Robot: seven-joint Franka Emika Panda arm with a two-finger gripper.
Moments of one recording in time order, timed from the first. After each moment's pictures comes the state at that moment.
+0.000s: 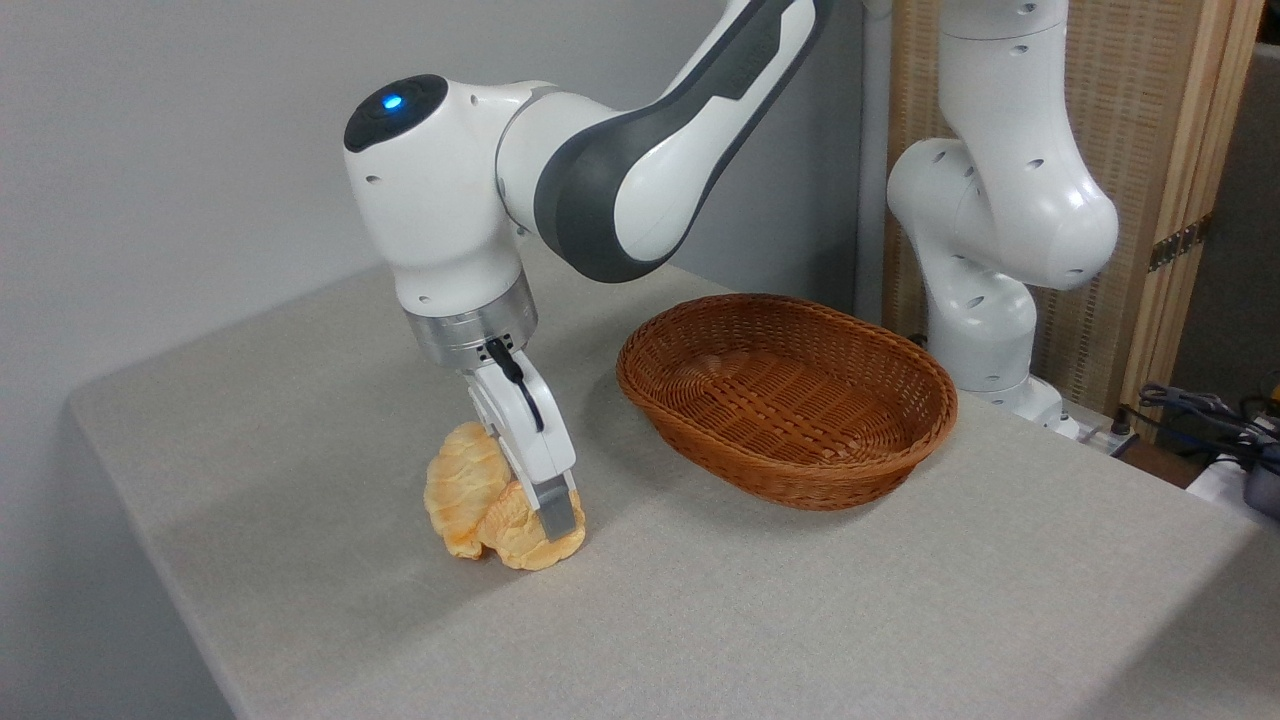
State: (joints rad) arm -0.16 0.09 0.08 -1.94 -0.08 1.93 0.94
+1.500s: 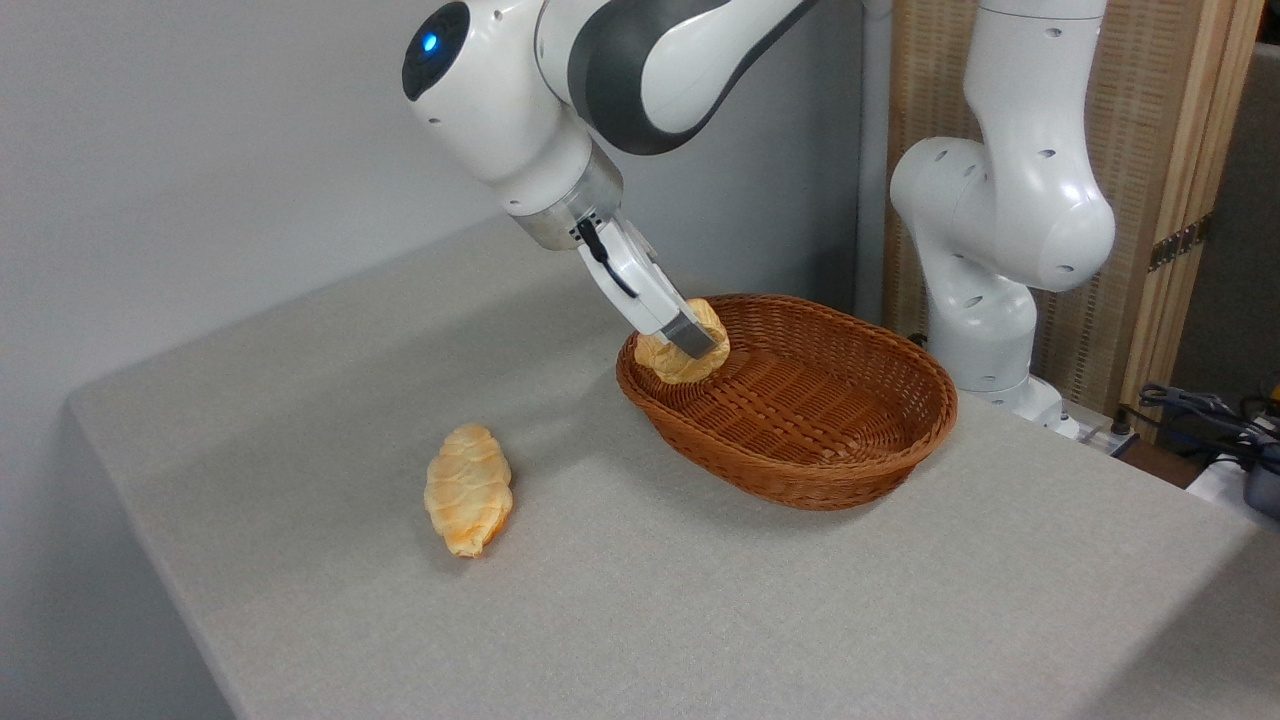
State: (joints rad) arm -0.24 -0.15 0.03 -2.08 -0.12 1.39 1.00
